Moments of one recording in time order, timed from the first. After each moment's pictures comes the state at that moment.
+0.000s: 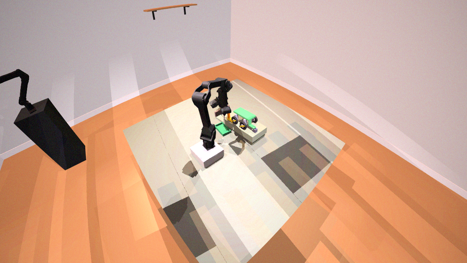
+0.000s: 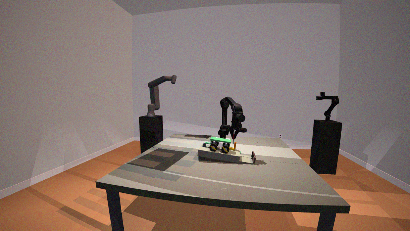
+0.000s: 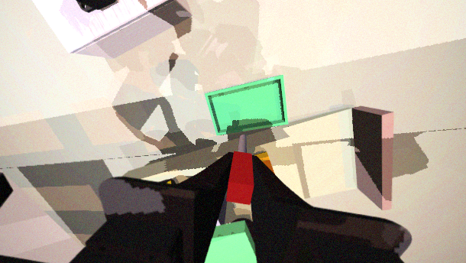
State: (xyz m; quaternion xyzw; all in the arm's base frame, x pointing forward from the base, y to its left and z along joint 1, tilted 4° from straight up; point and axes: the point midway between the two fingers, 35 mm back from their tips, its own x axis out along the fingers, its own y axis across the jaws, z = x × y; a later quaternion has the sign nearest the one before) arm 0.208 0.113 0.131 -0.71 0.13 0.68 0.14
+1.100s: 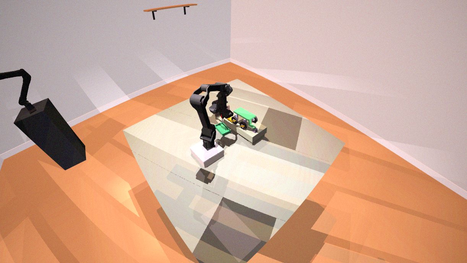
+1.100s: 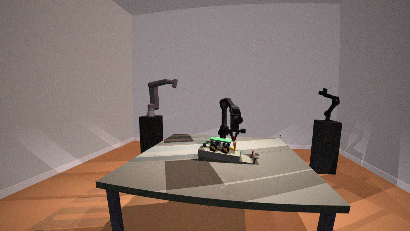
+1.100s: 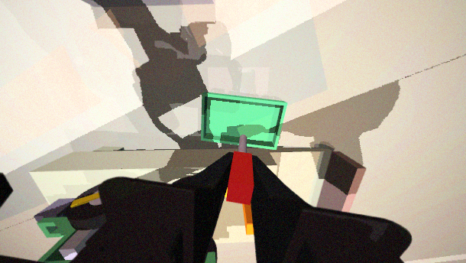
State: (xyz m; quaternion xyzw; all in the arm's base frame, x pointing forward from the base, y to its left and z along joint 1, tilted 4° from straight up) arm 0.194 0.112 0.110 -0.72 -0.02 0.69 0.05
